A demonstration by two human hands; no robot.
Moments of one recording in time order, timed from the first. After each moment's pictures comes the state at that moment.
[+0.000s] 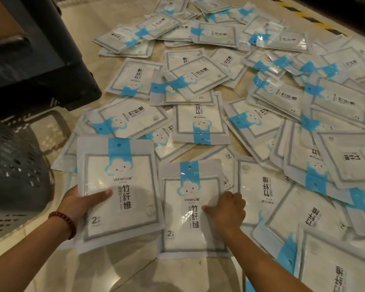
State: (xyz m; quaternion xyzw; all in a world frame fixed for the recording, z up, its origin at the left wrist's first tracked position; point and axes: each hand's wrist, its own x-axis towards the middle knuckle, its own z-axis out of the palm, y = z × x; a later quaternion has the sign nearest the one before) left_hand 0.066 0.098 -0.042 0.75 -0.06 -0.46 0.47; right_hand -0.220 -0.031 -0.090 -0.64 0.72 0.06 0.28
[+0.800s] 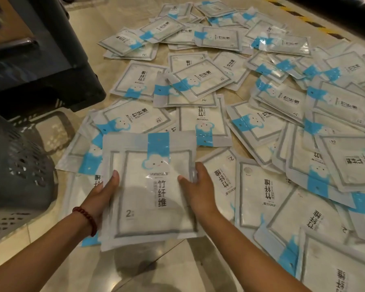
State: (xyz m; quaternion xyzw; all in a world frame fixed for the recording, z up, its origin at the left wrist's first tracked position) left_hand 0.044 0.081 -0.042 0.71 -0.08 -0.51 0.48; right_hand -0.151 -0.028 -0.034 -0.56 0.51 -0.28 0.58
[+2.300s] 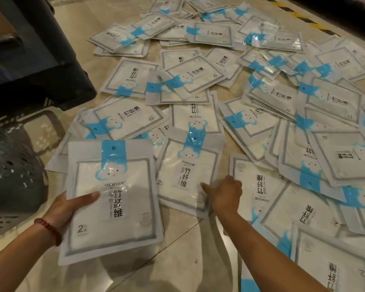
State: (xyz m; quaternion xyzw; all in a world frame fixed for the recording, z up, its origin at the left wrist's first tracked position) left_hand 0.073 0.111 -0.037 0.71 -0.05 -0.51 0.49; right_hand -0.212 -0.060 -0.077 -0.59 0.73 -0.07 0.32
